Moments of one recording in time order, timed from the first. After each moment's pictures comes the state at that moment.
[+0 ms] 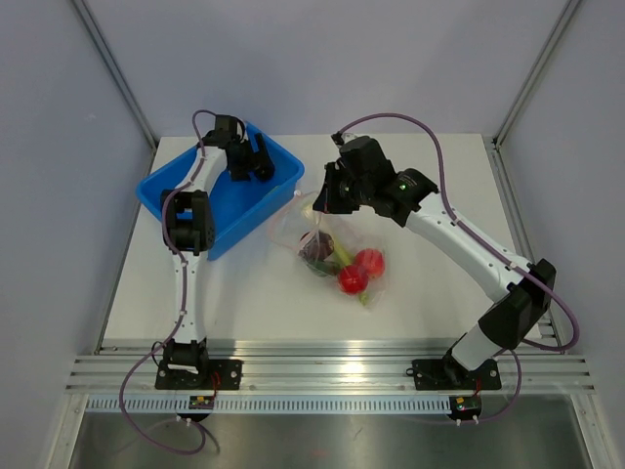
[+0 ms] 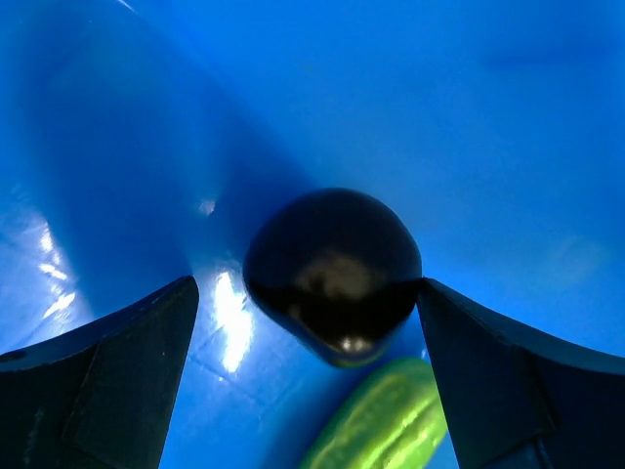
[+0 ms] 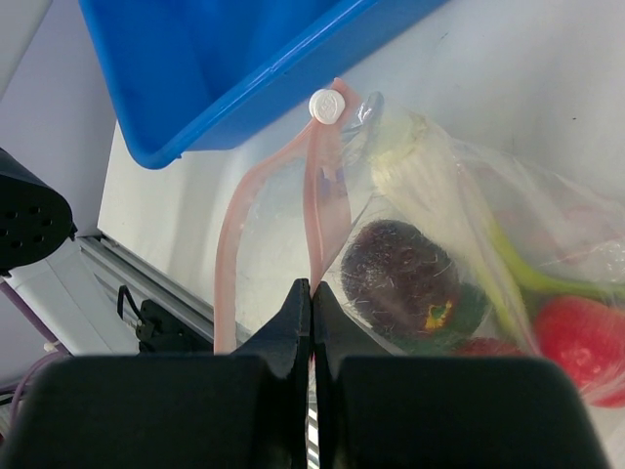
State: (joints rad) left arm -0.07 2.53 2.28 -0.67 0.30 -0.40; right arm 0.73 1.59 1.65 -0.69 -0.07 0.61
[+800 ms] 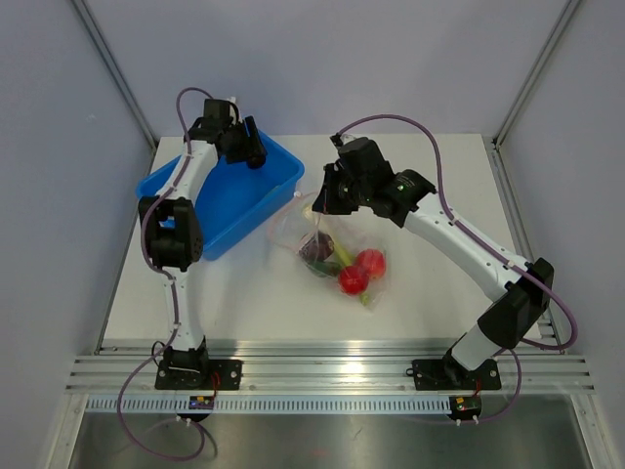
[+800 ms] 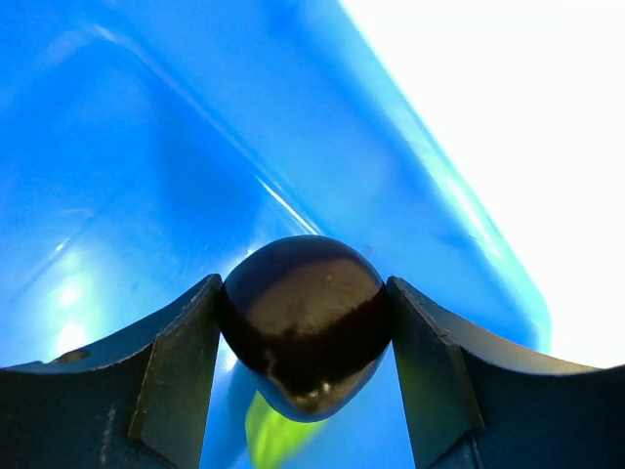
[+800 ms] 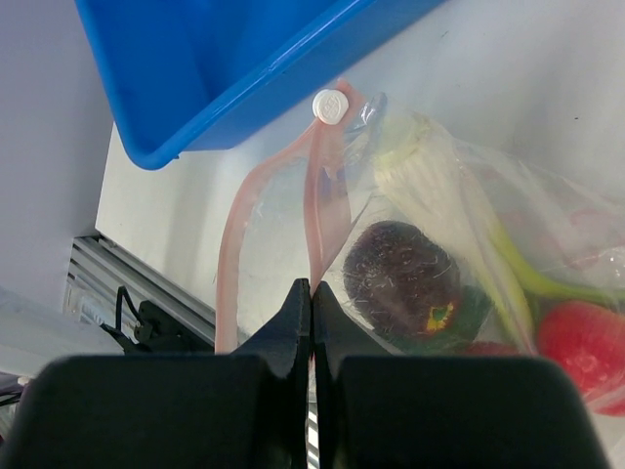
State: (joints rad) left arm -0.10 2.26 2.07 -0.59 0.24 -0.37; right arm 0.73 1.60 1.65 -0.69 -0.07 0.61
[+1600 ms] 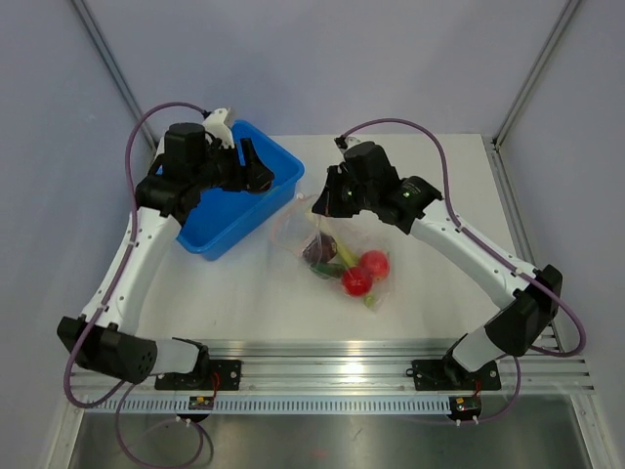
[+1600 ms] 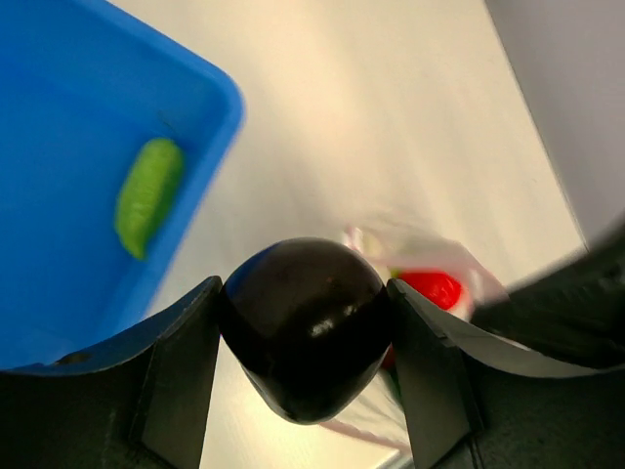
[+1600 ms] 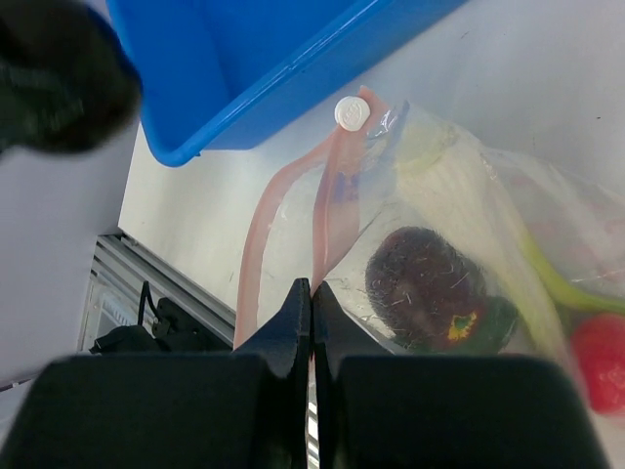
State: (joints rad) left arm -0.24 1.37 1.52 -0.63 0.33 -0.29; right arm 0.73 1.55 1.57 -0.62 -0.10 0.63
